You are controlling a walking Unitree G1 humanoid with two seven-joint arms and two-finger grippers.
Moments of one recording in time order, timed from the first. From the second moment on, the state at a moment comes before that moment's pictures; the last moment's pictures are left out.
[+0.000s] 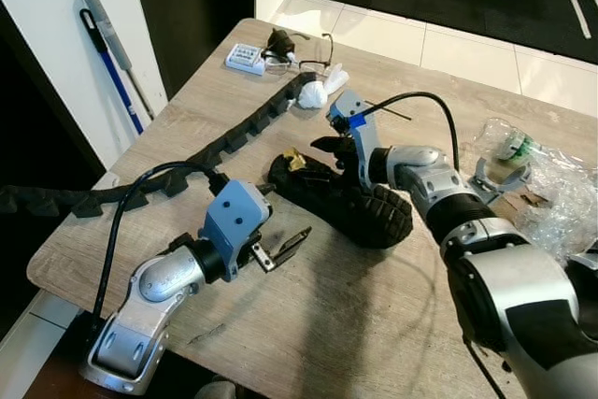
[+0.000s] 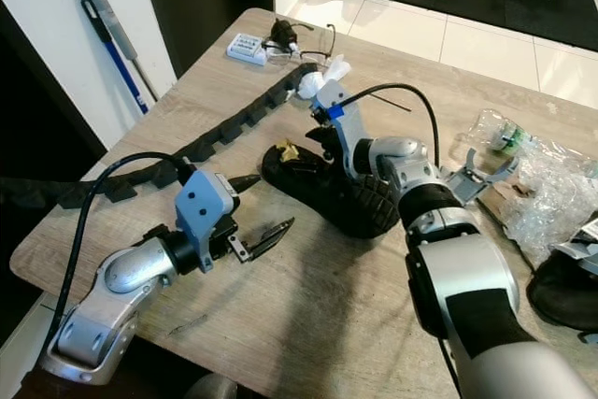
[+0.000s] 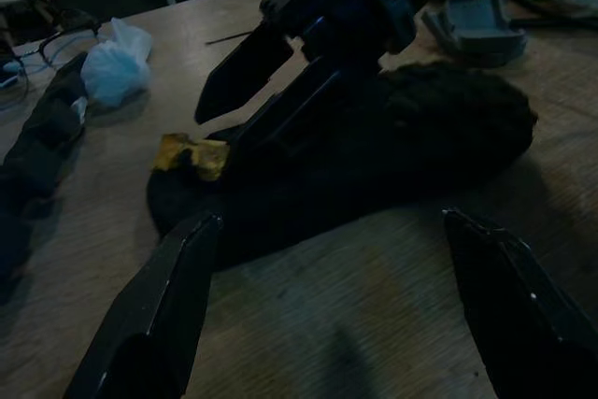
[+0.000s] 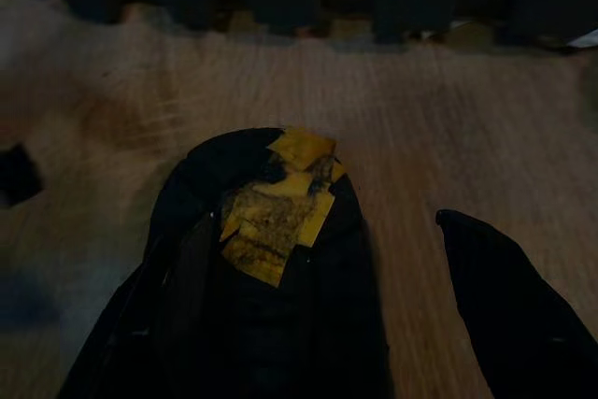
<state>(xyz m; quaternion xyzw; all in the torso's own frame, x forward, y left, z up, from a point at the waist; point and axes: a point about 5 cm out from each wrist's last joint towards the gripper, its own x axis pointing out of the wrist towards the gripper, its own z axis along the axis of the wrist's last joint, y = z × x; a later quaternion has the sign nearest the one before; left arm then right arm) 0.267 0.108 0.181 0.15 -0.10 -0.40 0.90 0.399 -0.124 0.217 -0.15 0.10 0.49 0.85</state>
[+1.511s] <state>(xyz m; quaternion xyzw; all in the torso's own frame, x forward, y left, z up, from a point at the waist) 0.268 0.106 0.183 0.16 -0.10 -0.42 0.89 0.380 -0.150 0.228 -0.20 0.11 0.64 0.74</state>
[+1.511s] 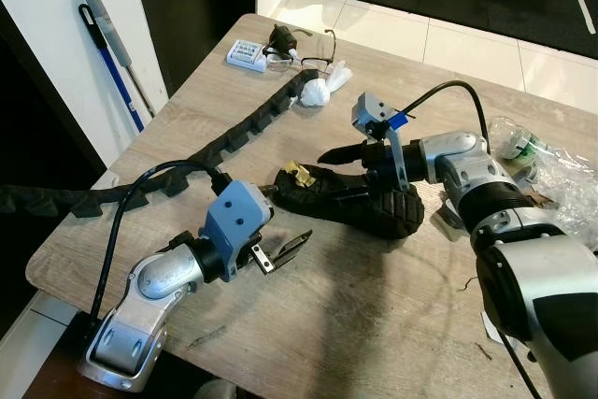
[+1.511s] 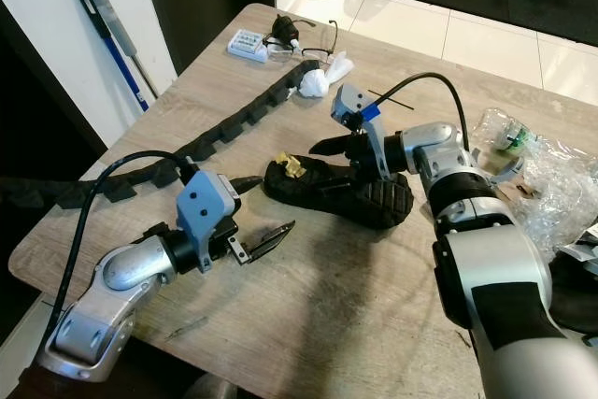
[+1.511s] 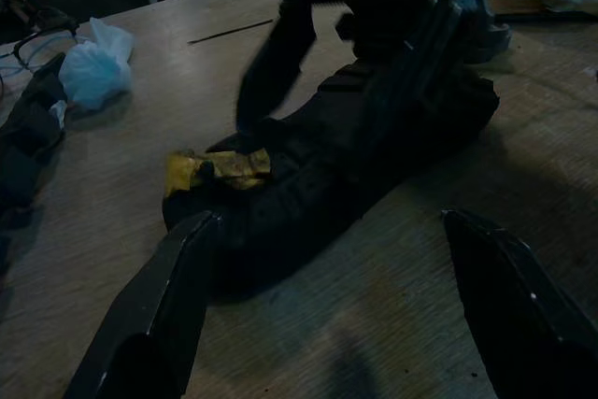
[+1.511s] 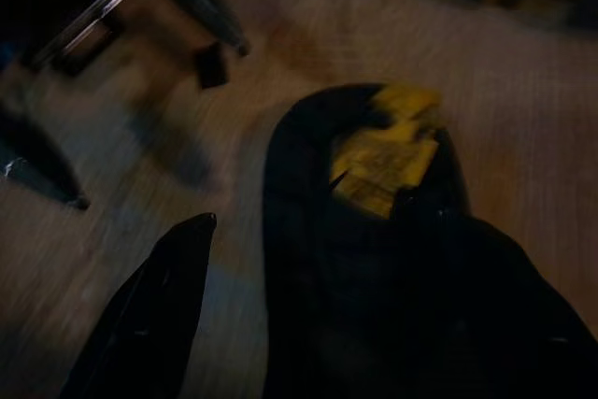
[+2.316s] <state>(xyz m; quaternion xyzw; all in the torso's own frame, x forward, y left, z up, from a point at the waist) 0.268 0.104 0.185 0.16 -0.10 -0.42 0.88 0.379 -0.167 0.229 -0.33 0.15 0.61 0.70</state>
